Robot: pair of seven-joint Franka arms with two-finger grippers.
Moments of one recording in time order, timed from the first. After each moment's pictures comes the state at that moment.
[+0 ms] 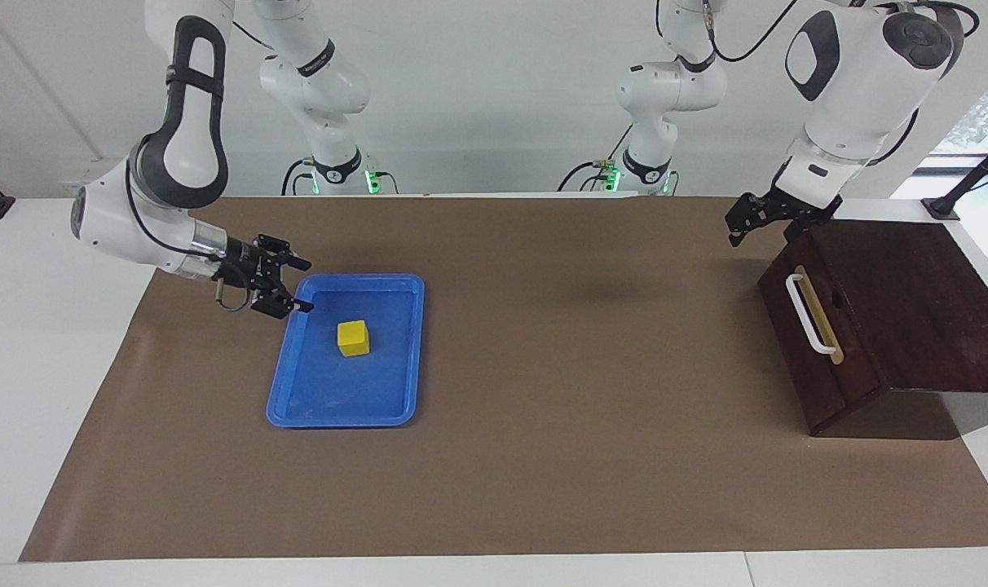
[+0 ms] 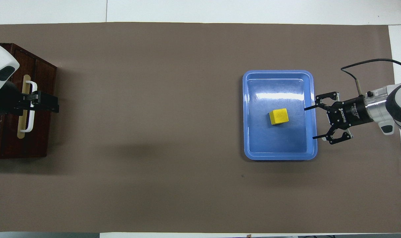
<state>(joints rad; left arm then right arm) -0.04 -0.03 -0.06 -1.72 0.00 1.63 -0.10 -0.30 0.17 0.11 -2.01 0.66 1.76 0.95</state>
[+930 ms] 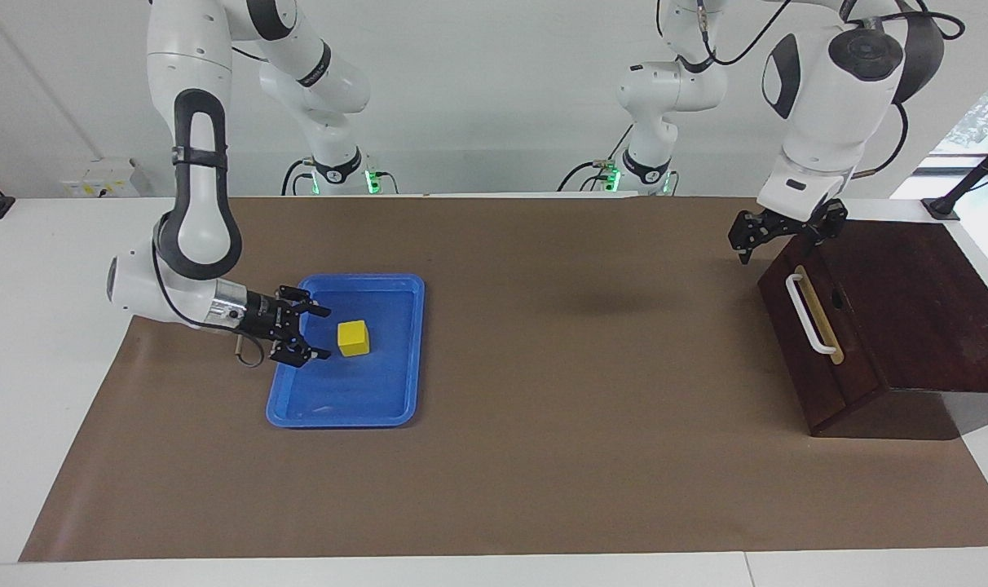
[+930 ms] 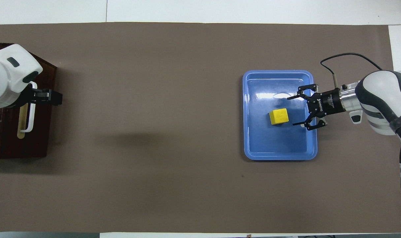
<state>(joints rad) -0.08 -0.01 -0.07 -1.82 0.25 1.83 -0.10 -0.26 0.37 0.12 -1.94 0.78 1.90 0.85</state>
